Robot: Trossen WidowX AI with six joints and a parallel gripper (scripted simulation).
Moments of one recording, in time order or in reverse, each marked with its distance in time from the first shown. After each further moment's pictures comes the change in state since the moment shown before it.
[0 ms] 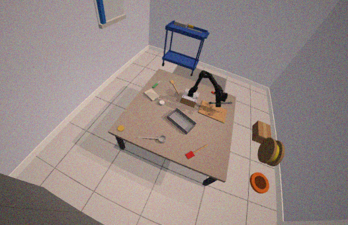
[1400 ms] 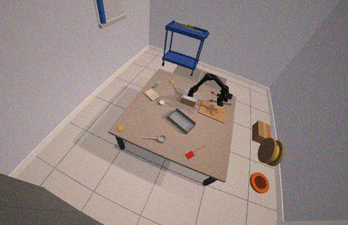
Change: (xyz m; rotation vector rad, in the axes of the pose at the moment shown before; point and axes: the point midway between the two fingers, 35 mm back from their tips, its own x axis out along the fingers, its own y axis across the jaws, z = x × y) arm -0.009 0.007 0.004 -0.049 0.358 -0.032
